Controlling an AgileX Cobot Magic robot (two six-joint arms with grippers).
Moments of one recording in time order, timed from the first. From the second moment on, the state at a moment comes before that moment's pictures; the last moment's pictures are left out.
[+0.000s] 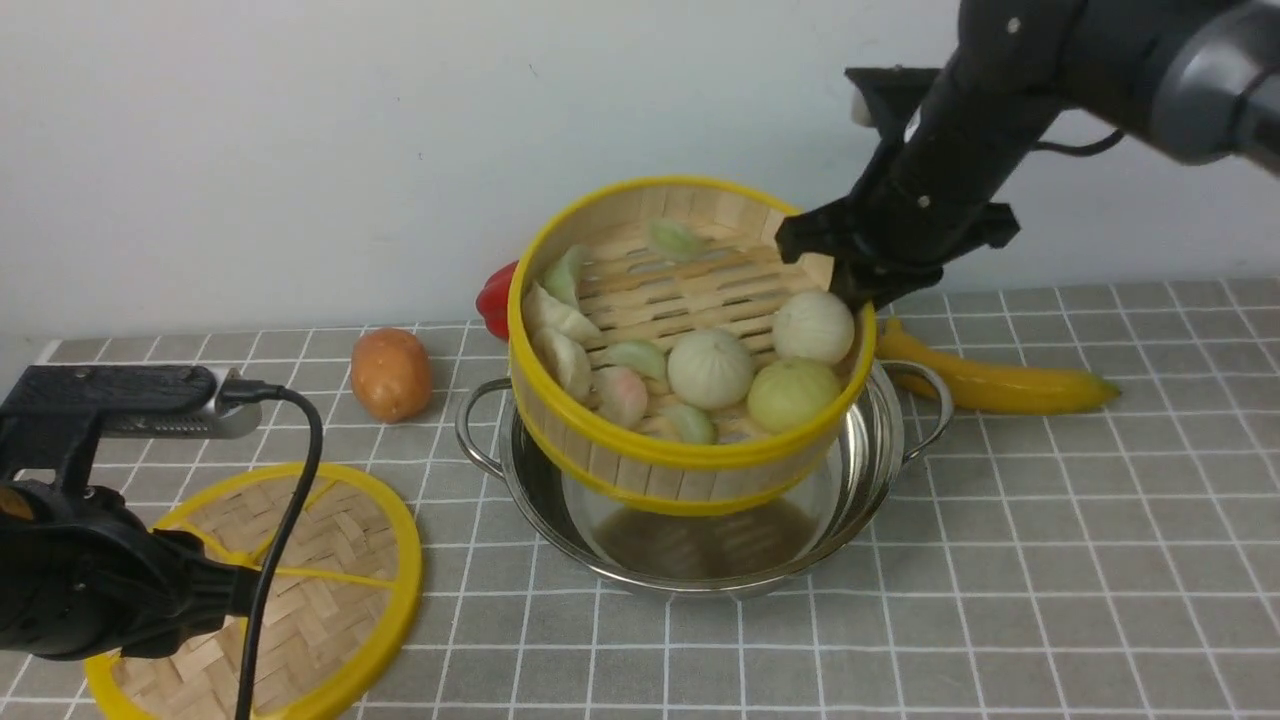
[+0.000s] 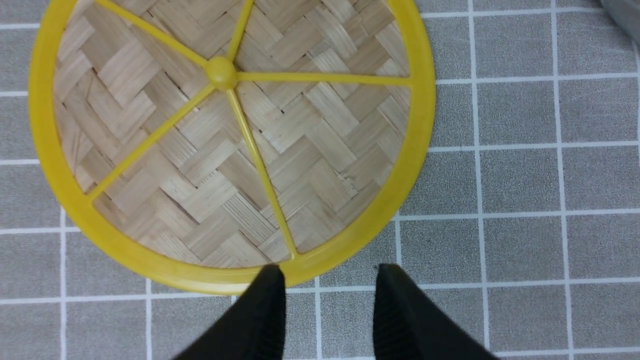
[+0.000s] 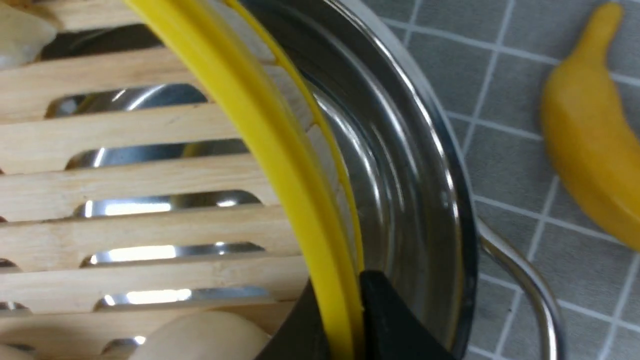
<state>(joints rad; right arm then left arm) 0.36 2.14 -1.99 0.19 1.23 0.20 0.02 1.15 -0.74 -0.10 0.81 0.12</state>
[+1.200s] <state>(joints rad) 0.36 2.30 -2.01 0.20 1.23 0.20 0.02 1.15 -0.74 -0.10 0.79 0.12</state>
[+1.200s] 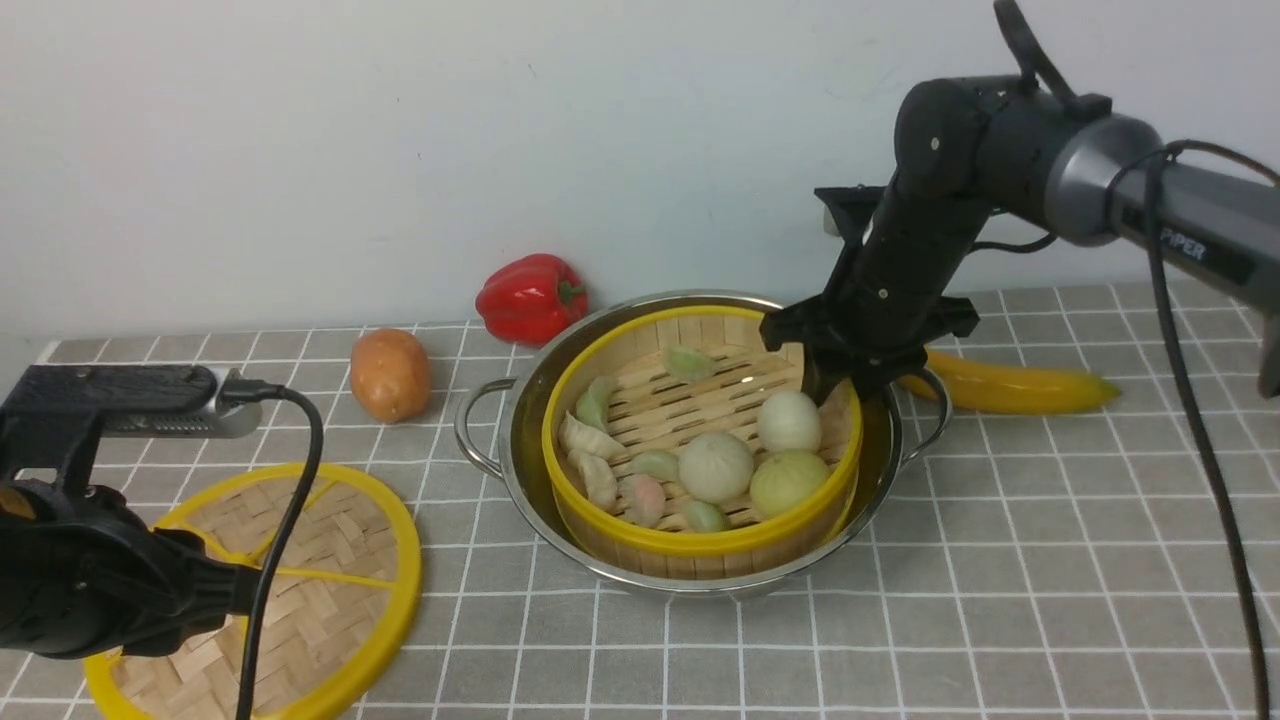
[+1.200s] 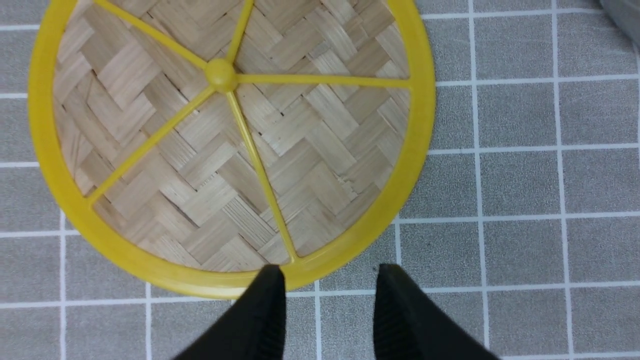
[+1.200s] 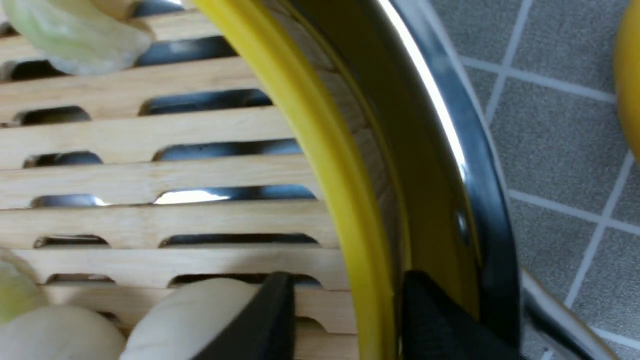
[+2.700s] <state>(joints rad) 0.36 0.78 -1.85 0.15 1.23 0.08 0.03 1.62 -0.81 0.21 0.39 -0.14</state>
